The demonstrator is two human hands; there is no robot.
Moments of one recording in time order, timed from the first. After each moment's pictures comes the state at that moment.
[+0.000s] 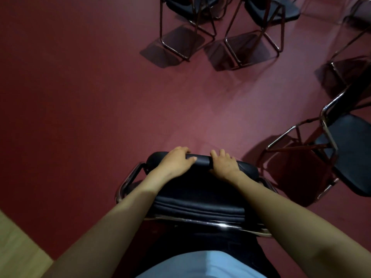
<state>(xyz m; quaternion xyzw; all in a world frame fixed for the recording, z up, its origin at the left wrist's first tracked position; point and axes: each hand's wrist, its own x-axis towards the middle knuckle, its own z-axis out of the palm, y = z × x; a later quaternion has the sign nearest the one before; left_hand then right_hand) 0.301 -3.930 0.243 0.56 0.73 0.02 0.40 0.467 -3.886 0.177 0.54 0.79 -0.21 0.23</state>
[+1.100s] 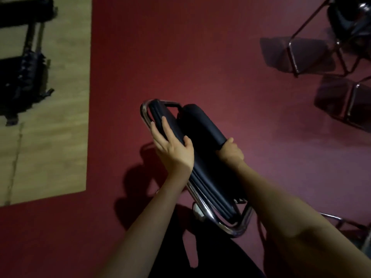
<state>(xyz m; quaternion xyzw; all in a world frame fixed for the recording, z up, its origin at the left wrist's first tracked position) 0.447 -4.021 0.250 -0.02 0.93 0.36 0.00 0.475 -3.875 0.171 0.44 0.82 -0.28 0.22</state>
